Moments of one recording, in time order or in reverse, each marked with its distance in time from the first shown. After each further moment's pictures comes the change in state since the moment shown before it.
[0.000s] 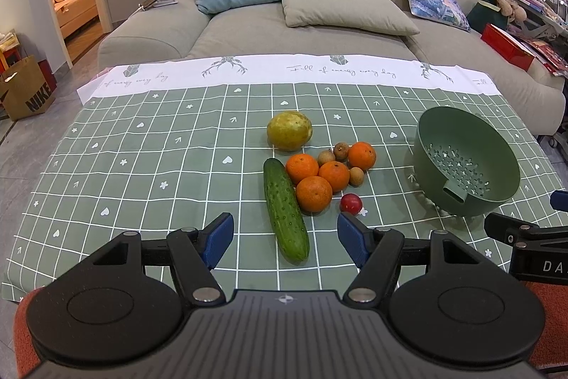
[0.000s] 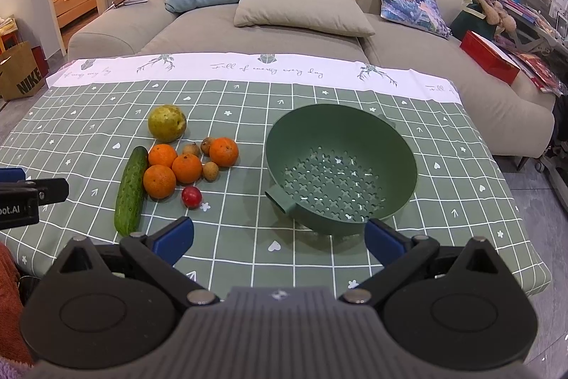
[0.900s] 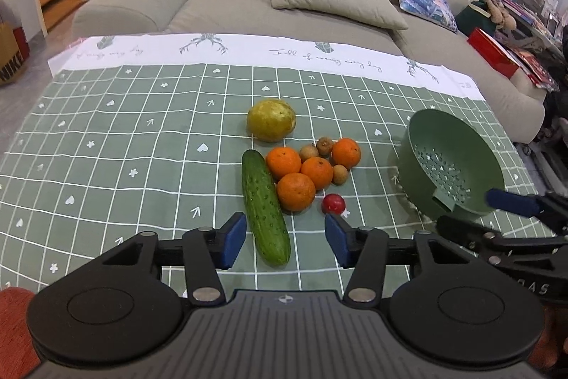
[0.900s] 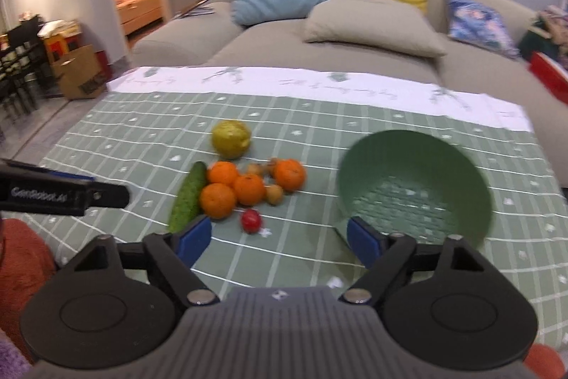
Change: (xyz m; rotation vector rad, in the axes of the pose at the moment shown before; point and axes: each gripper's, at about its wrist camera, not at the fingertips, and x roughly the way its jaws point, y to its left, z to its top) left arm 0.031 0.021 0.016 -0.073 0.078 -0.131; right arm 0.024 0.010 0.016 -0.033 -0.063 0.295
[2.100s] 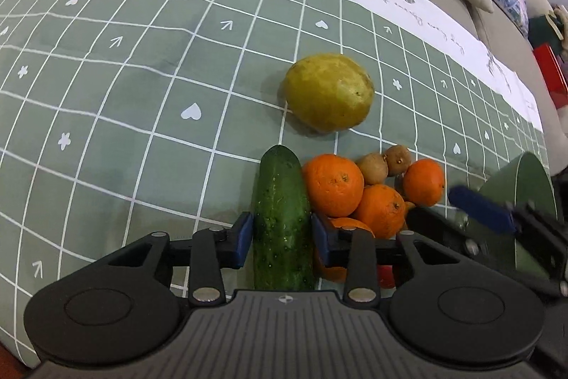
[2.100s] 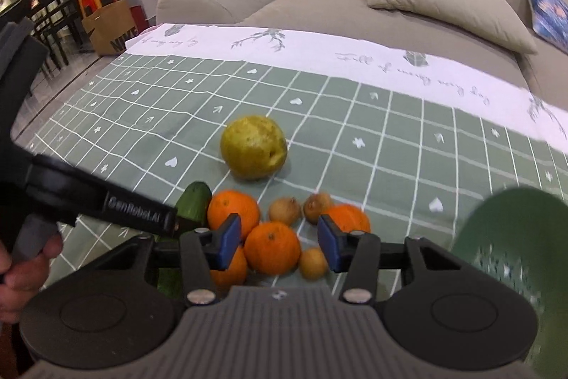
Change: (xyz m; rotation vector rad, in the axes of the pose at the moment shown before) left arm 0.158 0.055 0.049 -0.258 0.300 -0.036; right arm 0.173 0.008 0.052 -0.159 0.172 0.091
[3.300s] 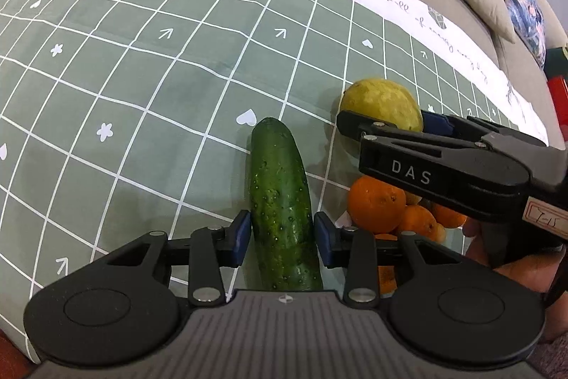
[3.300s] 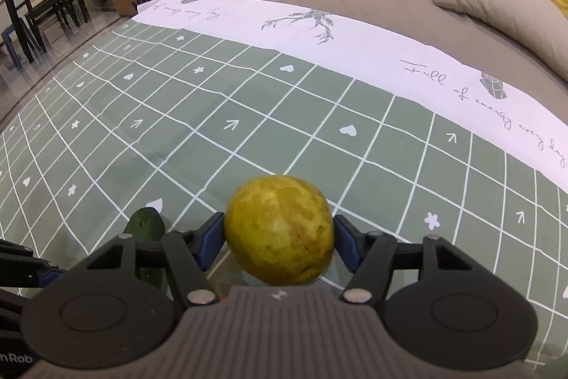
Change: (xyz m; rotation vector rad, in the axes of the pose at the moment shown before) left arm -0.002 0.034 0.004 -0.114 -0.022 0.013; right arm 0.109 0.027 0.064 -0.125 0.096 0.044
